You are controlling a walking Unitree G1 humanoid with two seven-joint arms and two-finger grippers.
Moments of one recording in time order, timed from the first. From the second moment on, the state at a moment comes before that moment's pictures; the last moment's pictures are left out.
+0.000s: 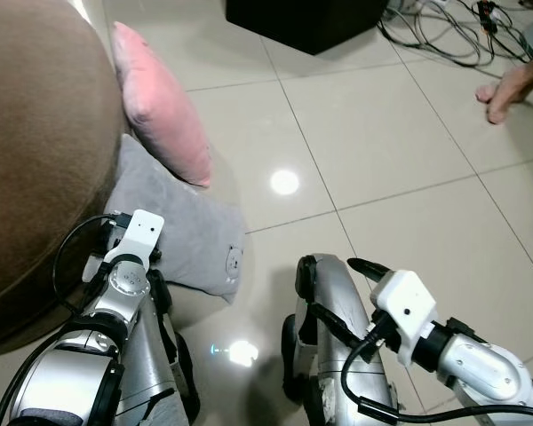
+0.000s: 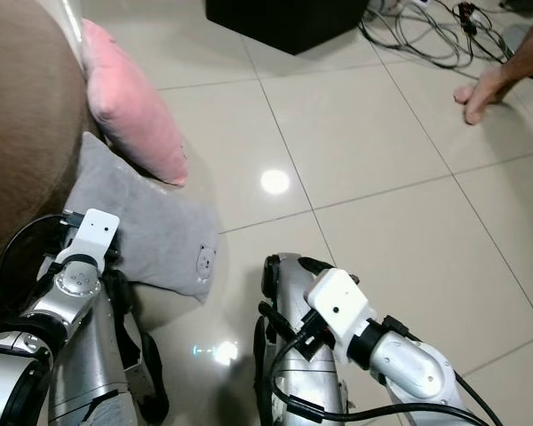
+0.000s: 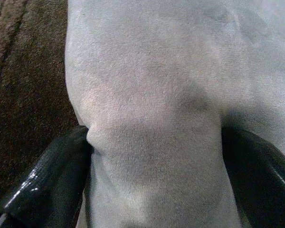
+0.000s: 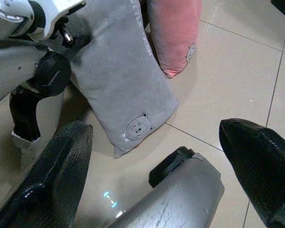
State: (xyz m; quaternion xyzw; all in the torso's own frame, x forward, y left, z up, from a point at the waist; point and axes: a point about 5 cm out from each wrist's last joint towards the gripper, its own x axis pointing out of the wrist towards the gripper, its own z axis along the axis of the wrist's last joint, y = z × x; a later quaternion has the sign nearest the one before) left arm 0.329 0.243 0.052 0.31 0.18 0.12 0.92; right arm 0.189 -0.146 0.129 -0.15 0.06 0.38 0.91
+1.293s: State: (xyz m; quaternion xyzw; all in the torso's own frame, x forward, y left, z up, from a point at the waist) left arm 0.334 0.246 0.062 0.33 0.17 0.14 0.92; right arm 0.188 -0.154 0.136 -0.17 0.07 0.40 0.90
